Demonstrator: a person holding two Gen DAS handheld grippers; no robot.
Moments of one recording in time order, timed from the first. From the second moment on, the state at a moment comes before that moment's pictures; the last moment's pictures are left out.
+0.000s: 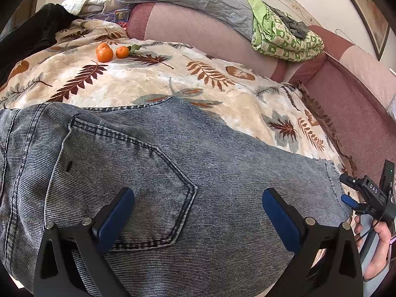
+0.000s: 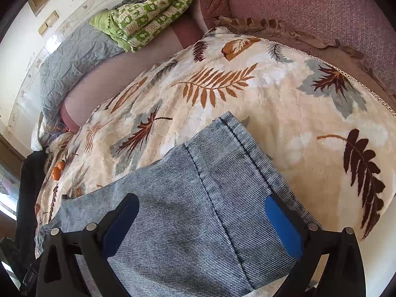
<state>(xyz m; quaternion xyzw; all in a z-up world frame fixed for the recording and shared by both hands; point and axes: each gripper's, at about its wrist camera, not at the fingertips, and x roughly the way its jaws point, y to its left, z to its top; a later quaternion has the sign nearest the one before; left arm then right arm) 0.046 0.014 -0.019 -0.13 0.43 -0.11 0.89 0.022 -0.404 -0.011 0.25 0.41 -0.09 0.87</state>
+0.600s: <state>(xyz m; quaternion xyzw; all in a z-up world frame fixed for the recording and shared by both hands) 0.047 0.005 -0.018 -0.13 0.43 -0.12 0.89 -0.022 -0.417 -0.016 0.37 0.42 -0.03 0.83</state>
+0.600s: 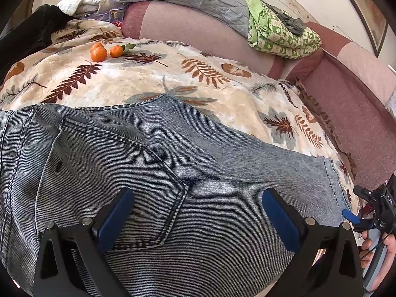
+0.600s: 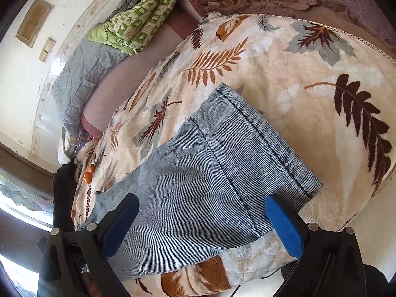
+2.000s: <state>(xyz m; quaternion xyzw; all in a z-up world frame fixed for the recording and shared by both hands) 0.031 -0.085 -0.003 0.02 0.39 -0.16 0.91 -0.032 -0.480 -0.042 0.43 0.44 -0.09 0.78</state>
